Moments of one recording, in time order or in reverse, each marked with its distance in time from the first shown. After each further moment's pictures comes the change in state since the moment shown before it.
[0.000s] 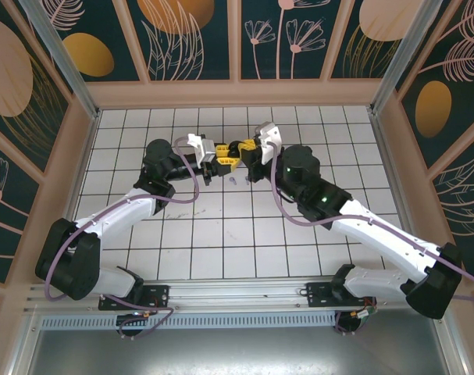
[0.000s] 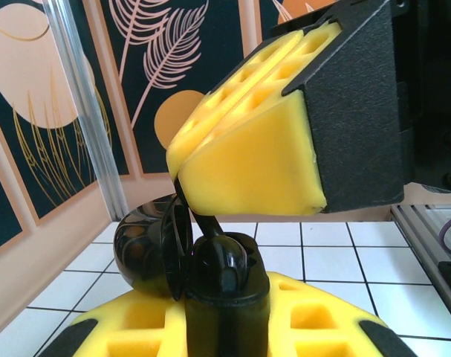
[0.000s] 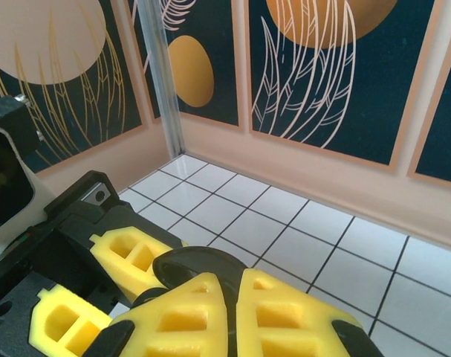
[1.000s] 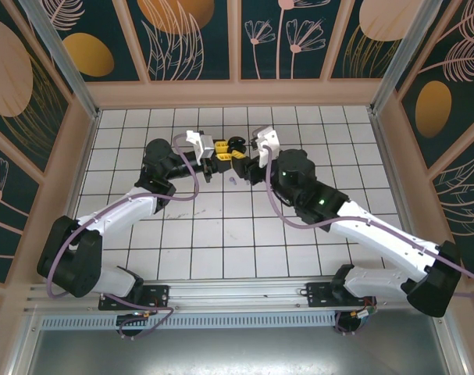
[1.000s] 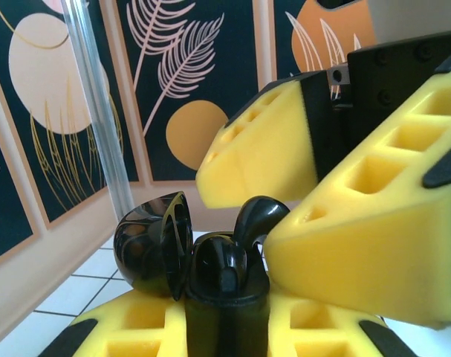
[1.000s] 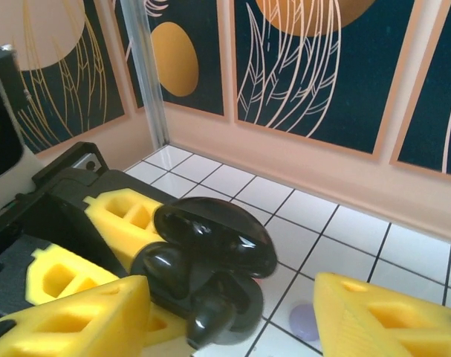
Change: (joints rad) left arm 0.004 0.020 0.006 0.063 -0.028 -0.056; right arm 0.016 -0.005 -0.005 -0.030 0.061 0.020
